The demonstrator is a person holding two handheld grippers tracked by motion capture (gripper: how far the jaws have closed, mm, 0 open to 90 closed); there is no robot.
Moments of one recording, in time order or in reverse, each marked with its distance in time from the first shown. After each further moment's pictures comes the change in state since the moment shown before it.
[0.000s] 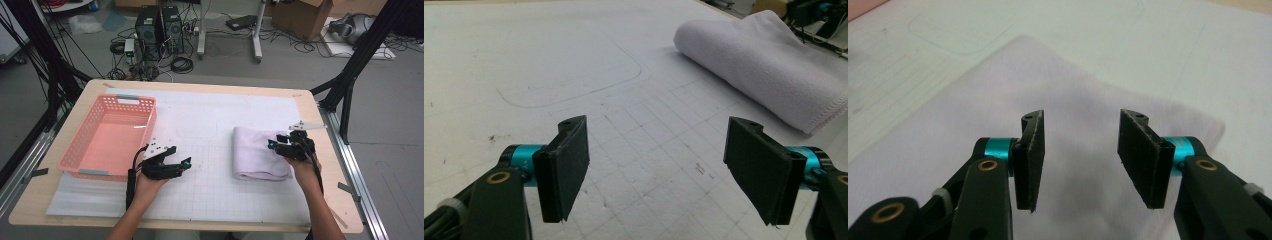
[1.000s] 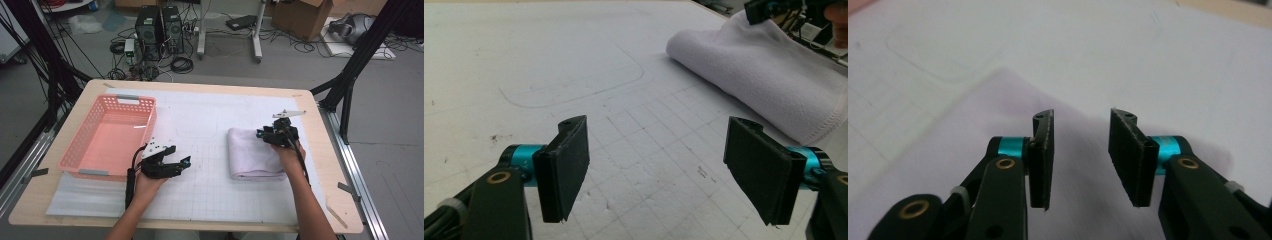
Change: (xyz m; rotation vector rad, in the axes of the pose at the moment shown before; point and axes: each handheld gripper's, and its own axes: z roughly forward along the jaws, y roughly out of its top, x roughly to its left) left arm 0.004 0.000 0.000 -0.007 0.001 -0.023; right arm 0.003 0.026 0.041 0.047 -0.012 -0.008
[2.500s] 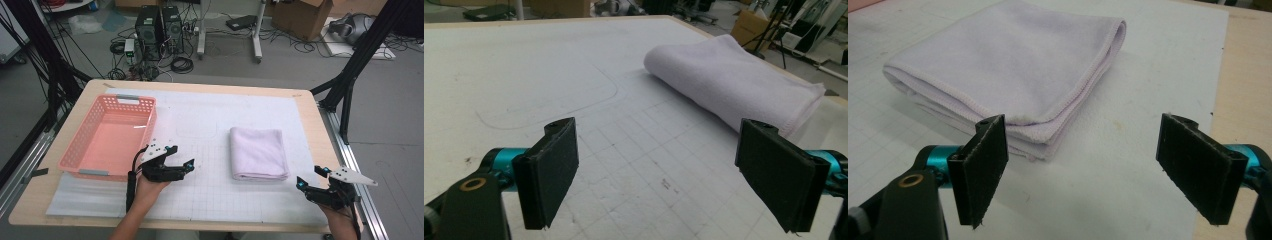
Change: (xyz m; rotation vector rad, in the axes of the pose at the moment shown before) left arm -0.020 0.009 -0.011 -0.049 -0.049 0.020; right arm 0.003 -0.141 -0.137 -0.201 -0.078 0.009
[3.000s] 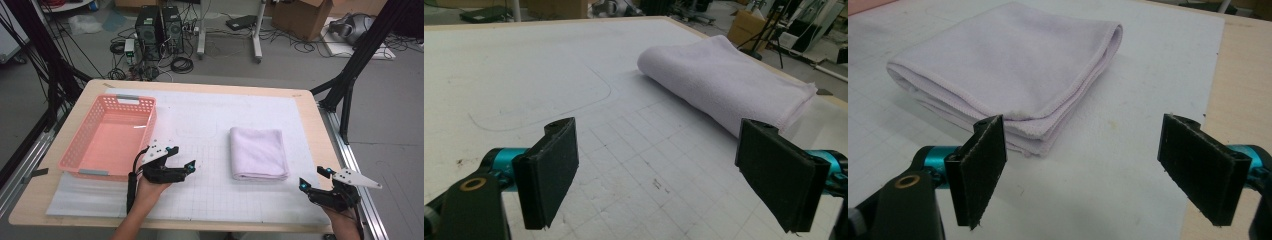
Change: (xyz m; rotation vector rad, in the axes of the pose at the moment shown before) left arm -0.004 0.000 0.000 -0.001 0.009 0.012; right arm -0.005 -0.004 -0.004 -0.014 0.007 -0.007
